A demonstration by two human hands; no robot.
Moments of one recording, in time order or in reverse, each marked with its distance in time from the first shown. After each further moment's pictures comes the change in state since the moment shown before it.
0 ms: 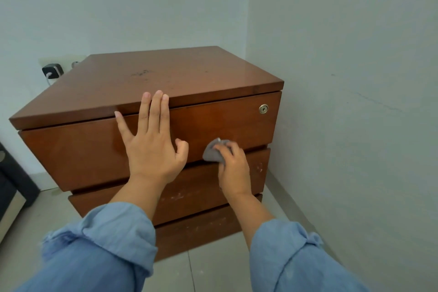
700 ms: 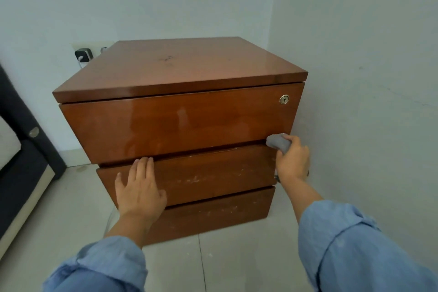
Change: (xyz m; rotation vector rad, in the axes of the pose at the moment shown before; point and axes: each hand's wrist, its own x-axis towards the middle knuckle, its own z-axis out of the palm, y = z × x) left_hand -0.110 -0.057 0.040 0.112 -0.520 -0.264; right_hand 0.010 0.058 -0.055 -0.134 0.163 0.473
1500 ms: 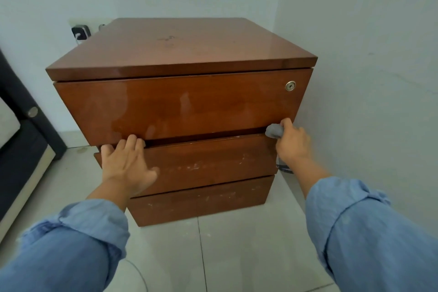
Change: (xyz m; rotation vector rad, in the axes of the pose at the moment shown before) left_hand 0.027 -0.033 -0.012 0.137 0.043 0.101; right_hand 0.014 -0.004 -0.012 -0.427 -0.288 -0.290
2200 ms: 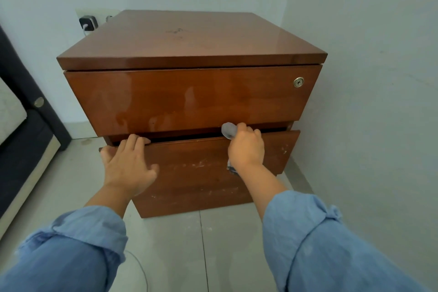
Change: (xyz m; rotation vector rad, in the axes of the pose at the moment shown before) left_hand -0.018 -0.010 0.023 -0.280 0.075 -0.051; right_hand -0.046 -0.113 0.025 0.082 -0.026 -0.064
